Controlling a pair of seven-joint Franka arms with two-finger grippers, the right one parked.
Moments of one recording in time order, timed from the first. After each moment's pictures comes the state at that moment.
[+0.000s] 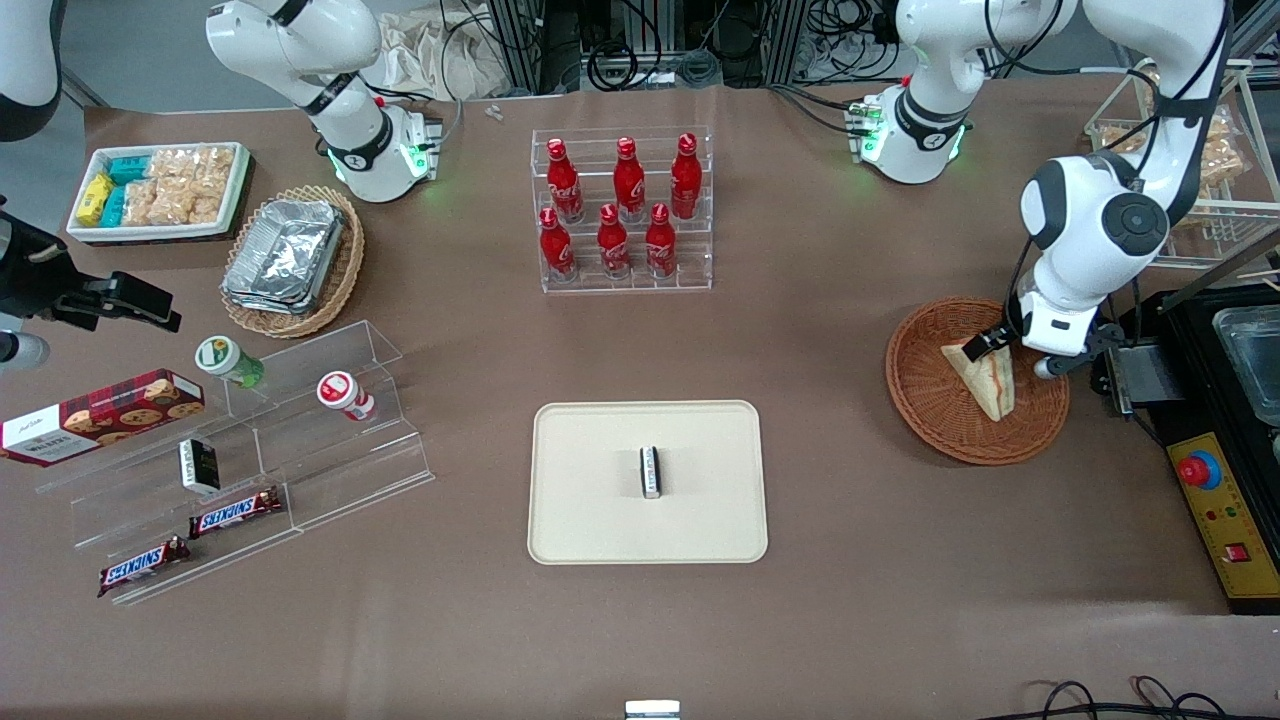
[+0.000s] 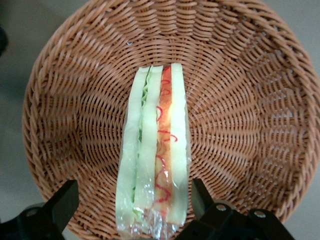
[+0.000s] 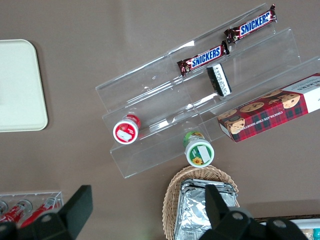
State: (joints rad) arm 0.05 0.04 0.01 -2.54 0.04 2.60 -0.47
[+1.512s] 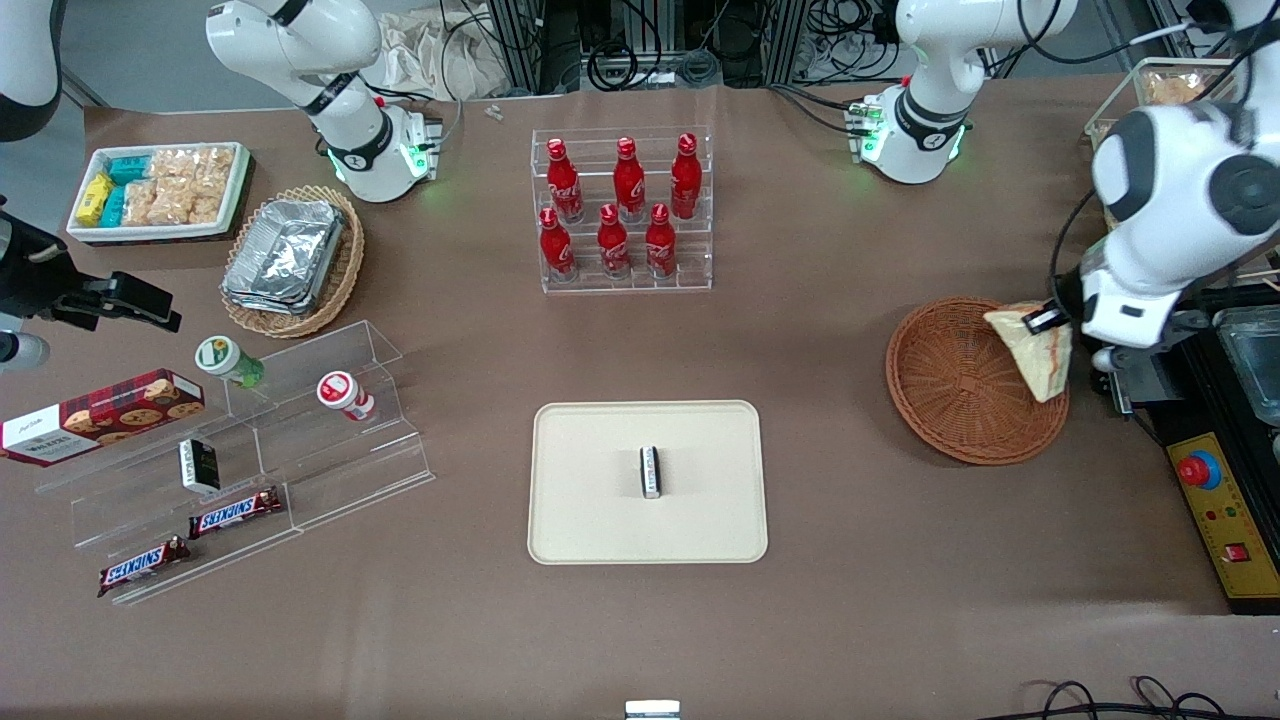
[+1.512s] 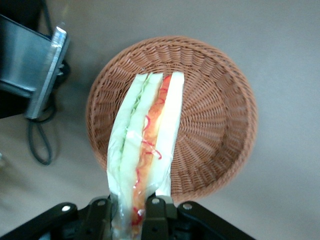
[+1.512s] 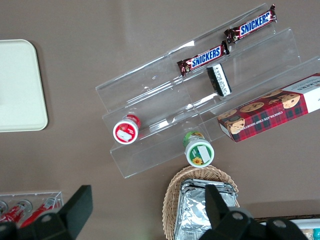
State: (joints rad) arm 0.04 -0.10 -0.01 -2.15 0.06 1.95 -0.42
